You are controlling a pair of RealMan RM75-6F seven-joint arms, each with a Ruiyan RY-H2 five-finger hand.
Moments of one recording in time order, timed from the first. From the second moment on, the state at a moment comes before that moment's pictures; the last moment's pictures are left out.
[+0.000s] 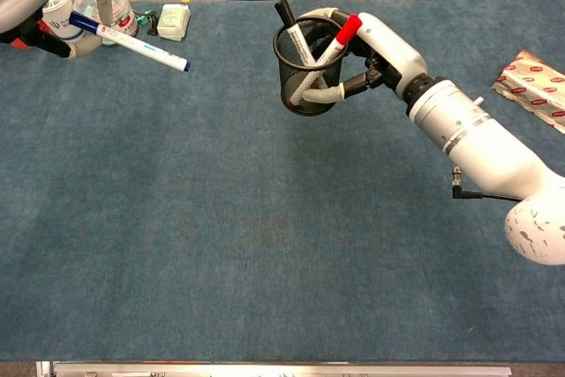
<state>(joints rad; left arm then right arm) -0.60 -1.17 -0.13 -1.67 1.43 1.18 0.22 0.68 -1.71 0.22 -1.34 -1.38 1.03 0.53</state>
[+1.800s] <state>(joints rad) -0.64 -1.17 -0.13 -1.79 1.50 1.14 0.46 0.85 -2.00 0.39 -1.28 -1.08 0.91 0.15</state>
